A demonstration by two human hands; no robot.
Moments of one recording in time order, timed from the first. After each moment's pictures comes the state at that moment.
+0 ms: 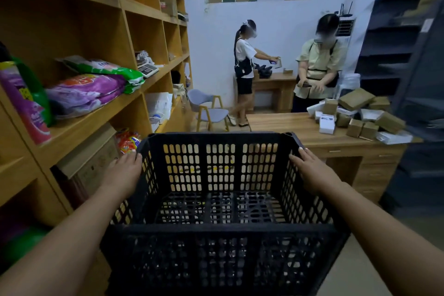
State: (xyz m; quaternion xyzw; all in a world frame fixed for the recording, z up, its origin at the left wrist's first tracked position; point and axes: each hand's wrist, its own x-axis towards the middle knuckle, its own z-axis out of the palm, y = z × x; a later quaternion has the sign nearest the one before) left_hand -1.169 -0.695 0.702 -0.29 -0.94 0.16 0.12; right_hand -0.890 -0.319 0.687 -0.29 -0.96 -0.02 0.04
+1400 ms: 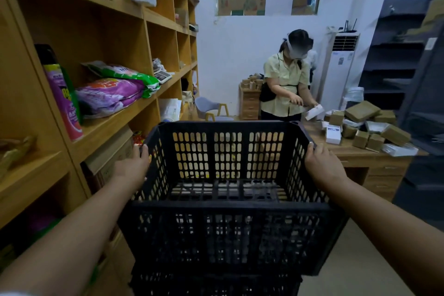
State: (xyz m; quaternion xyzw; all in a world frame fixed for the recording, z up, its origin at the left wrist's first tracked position) left_hand -1.175 -0.739 0.723 -0.22 -0.96 0.16 0.09; right_hand -0.902 -0.383 0.725 -0.35 -0.91 -0.21 0.08
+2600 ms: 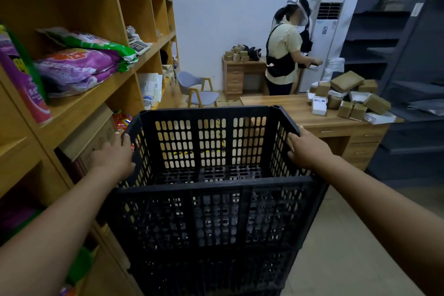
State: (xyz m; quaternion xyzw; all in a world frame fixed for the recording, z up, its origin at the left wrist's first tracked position) left_hand -1.206 -0.747 0.697 -0.23 -0.97 0.08 0.04; right_hand -0.930 -0.404 0.704 -0.34 -0.94 -0.03 0.03
